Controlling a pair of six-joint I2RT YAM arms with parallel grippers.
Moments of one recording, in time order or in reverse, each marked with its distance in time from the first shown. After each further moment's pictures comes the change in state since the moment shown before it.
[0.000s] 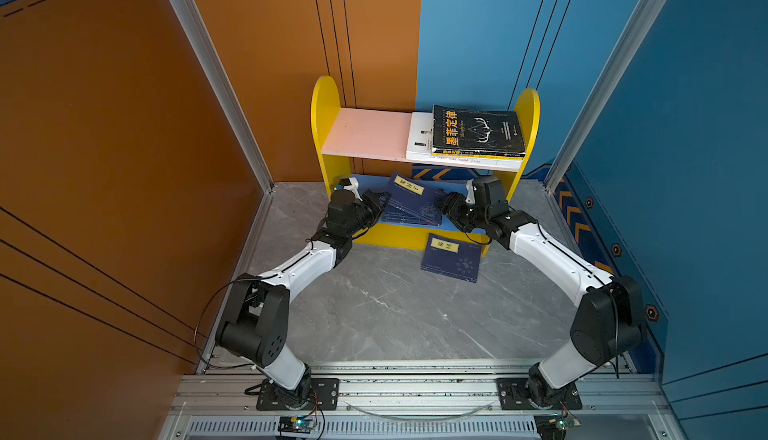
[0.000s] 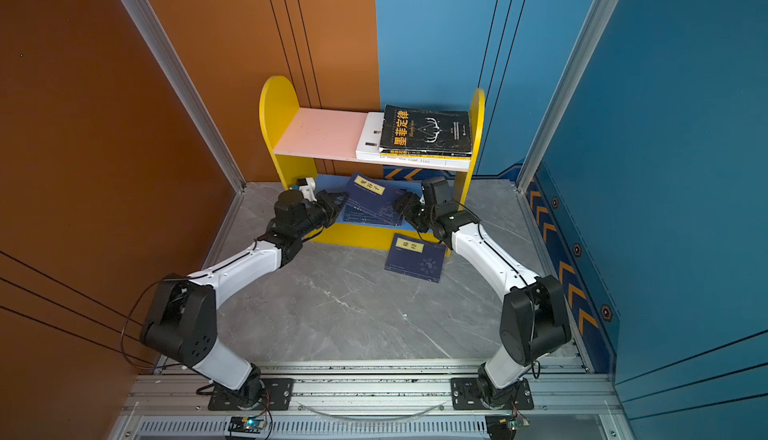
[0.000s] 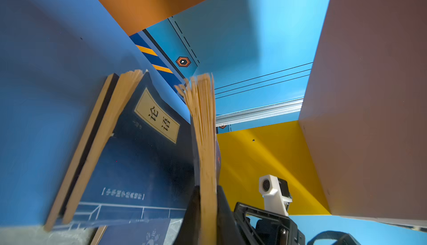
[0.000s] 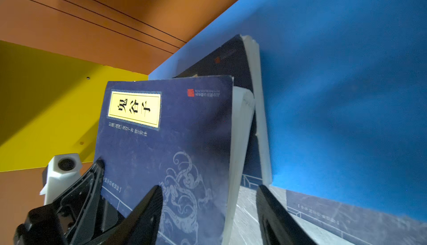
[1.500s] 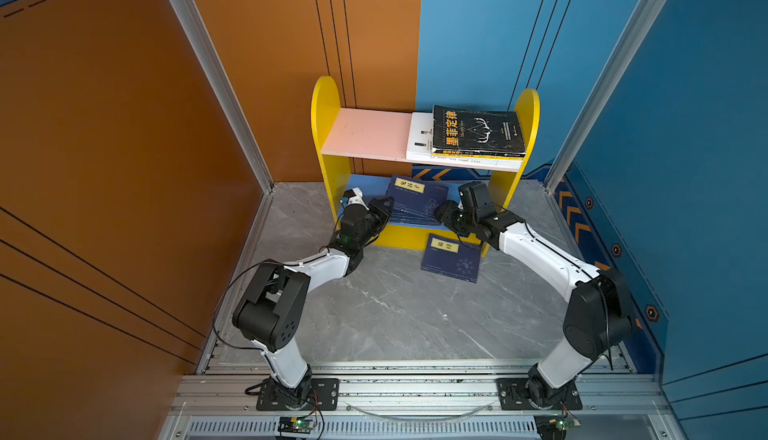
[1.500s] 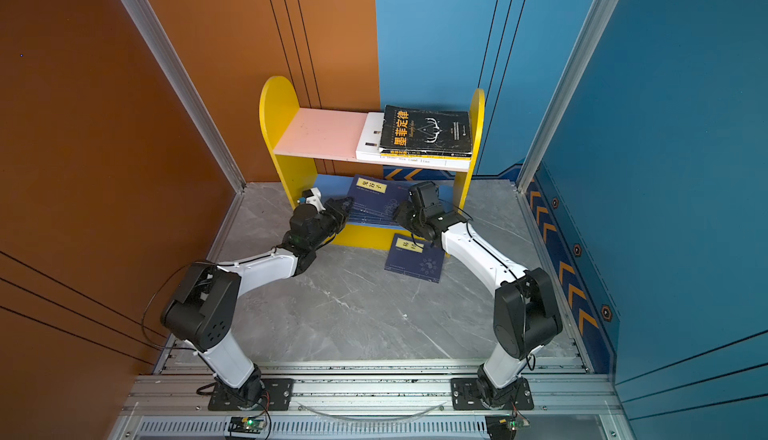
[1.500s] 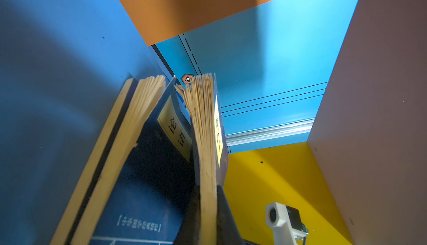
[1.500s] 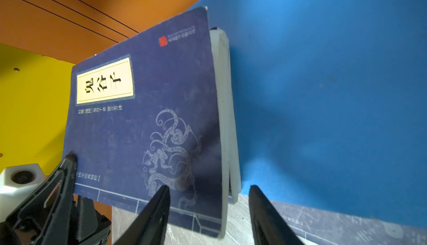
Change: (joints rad) left arm -0.061 0.104 -0.095 0.269 -0.181 -0.068; right arm 0.053 0.044 0.029 -0.071 0.159 -0.062
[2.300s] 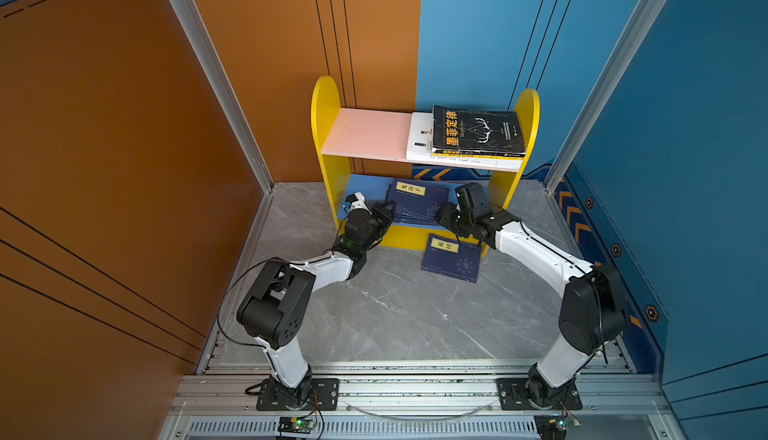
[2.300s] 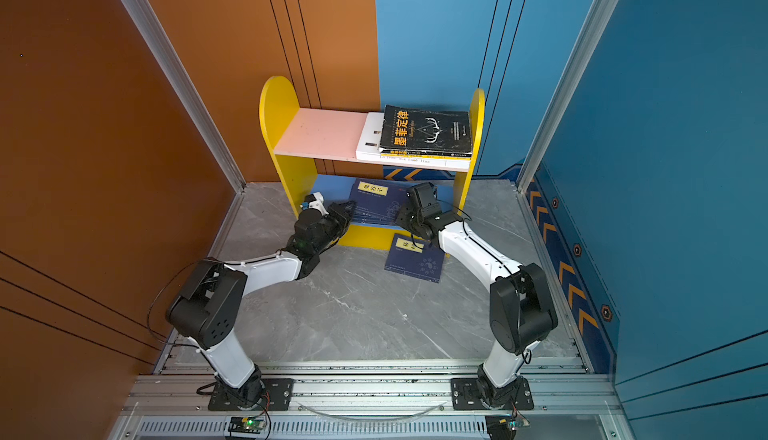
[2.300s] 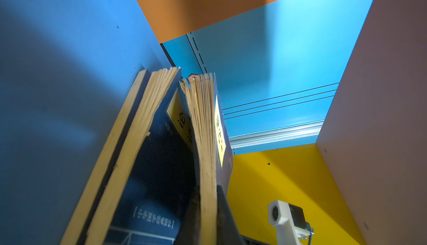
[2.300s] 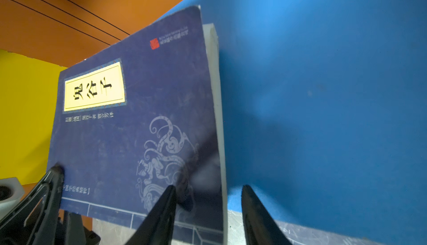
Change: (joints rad) left arm -0.027 0.026 -0.026 0.040 -0.051 -0.006; right arm 0.005 0.035 -0.001 -0.005 0.047 -0.037
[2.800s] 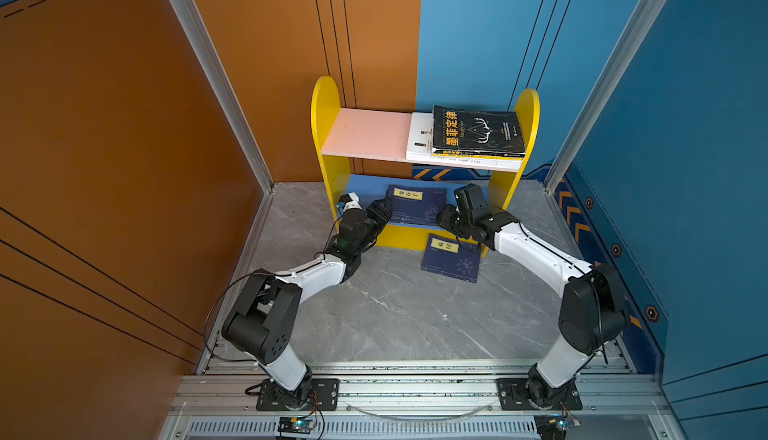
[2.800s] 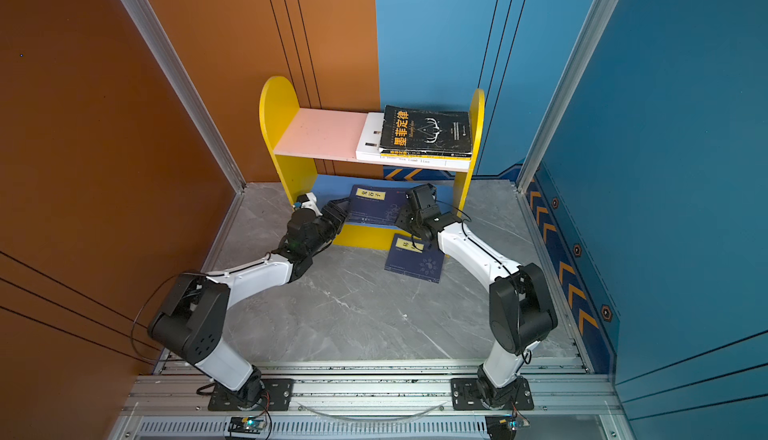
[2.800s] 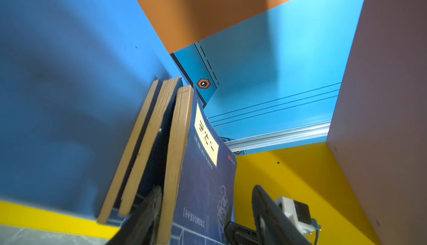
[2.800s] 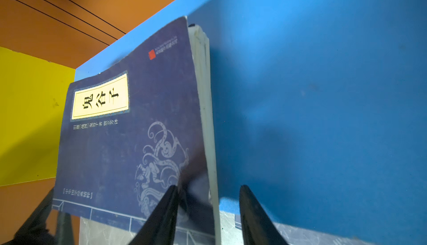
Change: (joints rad) left arm 0.023 -0.134 -0.026 -0.172 -0.029 0.091; right arm 0.004 0.000 -0.008 0.000 0.024 -0.027
